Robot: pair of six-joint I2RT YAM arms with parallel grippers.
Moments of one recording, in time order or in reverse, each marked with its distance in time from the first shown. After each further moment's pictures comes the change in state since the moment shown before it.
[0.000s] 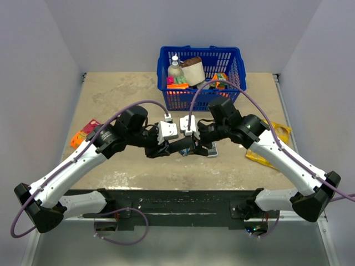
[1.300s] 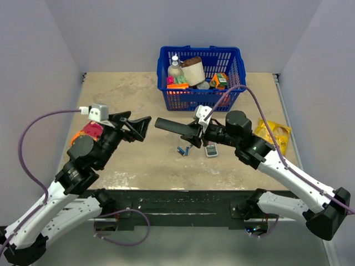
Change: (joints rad) left arm 0.000 -0.480 -0.312 0.637 -0.751 -0.708; right arm 0.000 -0.230 -0.356 0.647 0.185 0.432
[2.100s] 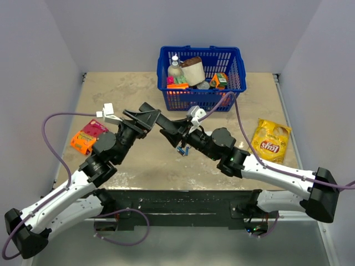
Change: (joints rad) left arm 0.000 0.103 -0.225 0.355 -0.076 -0.811; right arm 0.278 0.127 -0.161 0.686 0.478 0.355
